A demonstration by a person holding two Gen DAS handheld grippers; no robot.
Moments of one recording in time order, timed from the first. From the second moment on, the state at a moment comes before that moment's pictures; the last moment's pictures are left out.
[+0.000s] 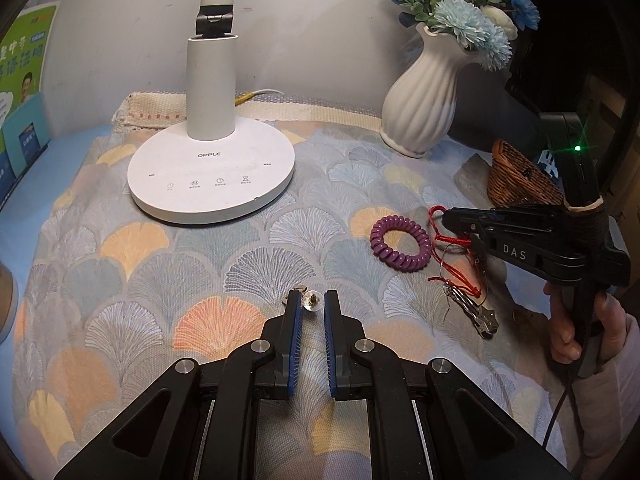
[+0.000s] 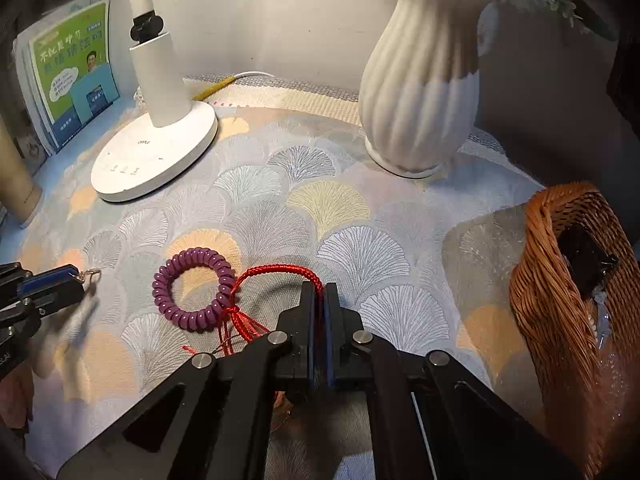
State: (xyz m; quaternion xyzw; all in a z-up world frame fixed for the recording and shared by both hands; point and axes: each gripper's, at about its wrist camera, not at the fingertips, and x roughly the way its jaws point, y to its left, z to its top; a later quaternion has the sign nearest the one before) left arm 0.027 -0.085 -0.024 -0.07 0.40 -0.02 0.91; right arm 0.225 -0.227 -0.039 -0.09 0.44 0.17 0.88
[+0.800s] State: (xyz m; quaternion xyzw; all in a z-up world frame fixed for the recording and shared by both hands) left arm 0.004 -0.140 0.034 -0.02 0.34 -0.07 0.94; right arm 0.085 -0.370 0.126 0.00 0.32 0.07 0.95
